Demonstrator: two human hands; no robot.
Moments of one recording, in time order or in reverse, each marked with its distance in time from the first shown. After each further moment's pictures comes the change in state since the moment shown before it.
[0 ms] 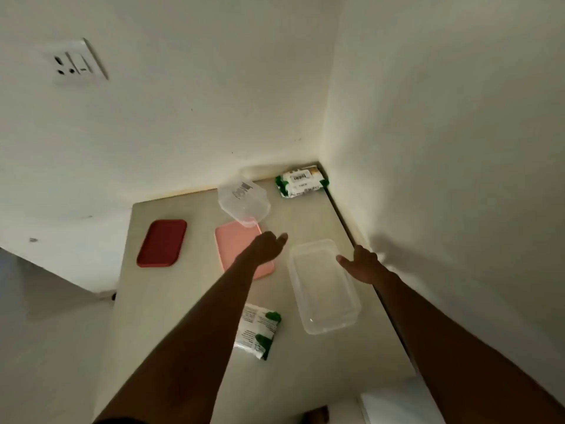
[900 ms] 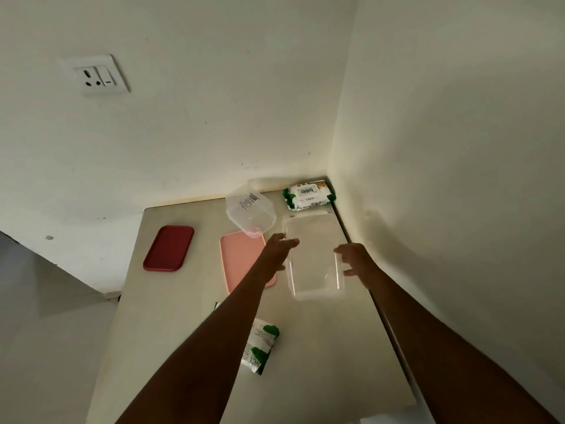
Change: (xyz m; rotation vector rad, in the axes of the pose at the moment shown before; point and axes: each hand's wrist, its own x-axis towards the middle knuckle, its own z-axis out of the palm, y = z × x) left_hand 0.005 0.022 0.005 -0.795 0.052 -0.076; right_hand 0.011 -0.044 -0.033 0.817 -0.058 -0.041
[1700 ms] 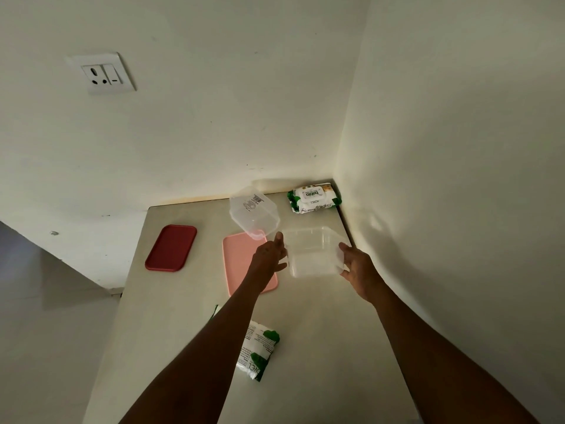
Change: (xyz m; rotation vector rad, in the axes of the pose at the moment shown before) left_hand 0.012 -0.026 -0.014 -0.228 0.078 0.114; right_hand 0.015 0.015 0.008 0.473 -0.107 -0.004
